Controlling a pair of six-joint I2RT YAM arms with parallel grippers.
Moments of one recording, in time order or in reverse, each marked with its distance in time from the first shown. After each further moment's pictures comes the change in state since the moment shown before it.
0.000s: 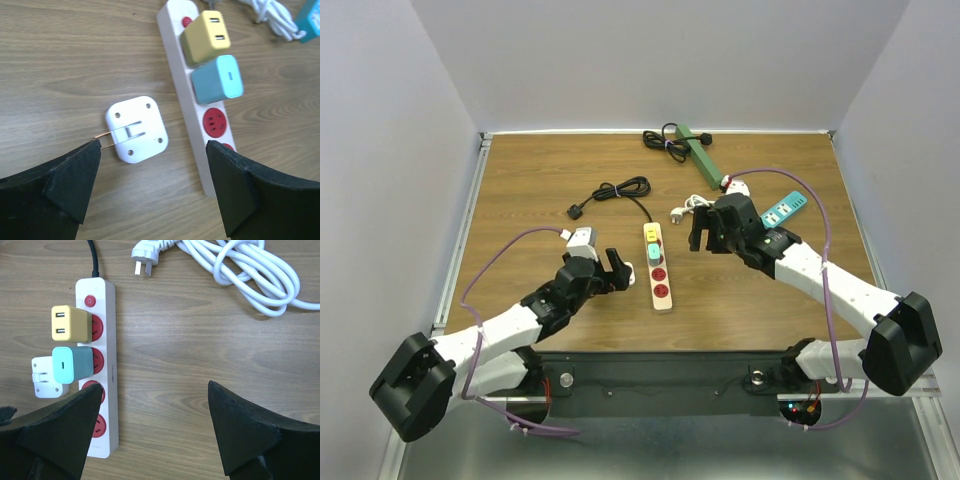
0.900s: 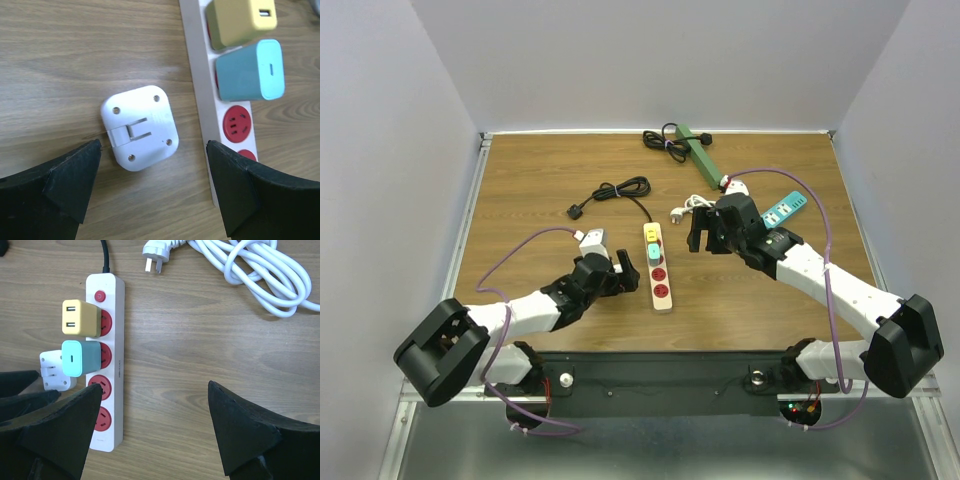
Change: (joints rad) left arm -0.013 0.248 0.051 0.050 0.006 -0.082; right arm 0.000 -0.013 0.000 0.000 -0.040 -0.011
